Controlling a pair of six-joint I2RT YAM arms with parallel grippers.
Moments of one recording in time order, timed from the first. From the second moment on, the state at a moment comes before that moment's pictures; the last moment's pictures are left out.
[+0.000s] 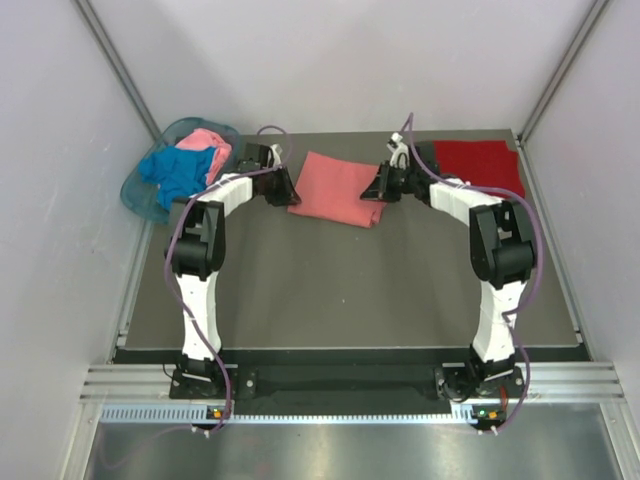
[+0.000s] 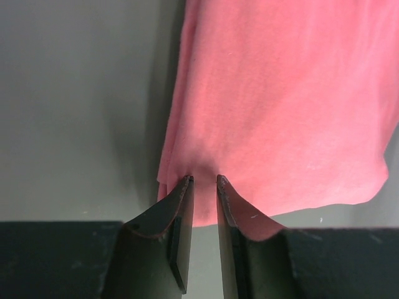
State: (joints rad) left arm -0.19 2.18 1.62 -0.30 0.38 -0.44; right arm 0.26 2.03 1.42 -0.07 -0.62 0.45
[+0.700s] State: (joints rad) left arm -0.16 2.10 1.58 -0.43 0.32 -0.47; right arm 0.26 2.17 1.34 0.03 -0.77 0.44
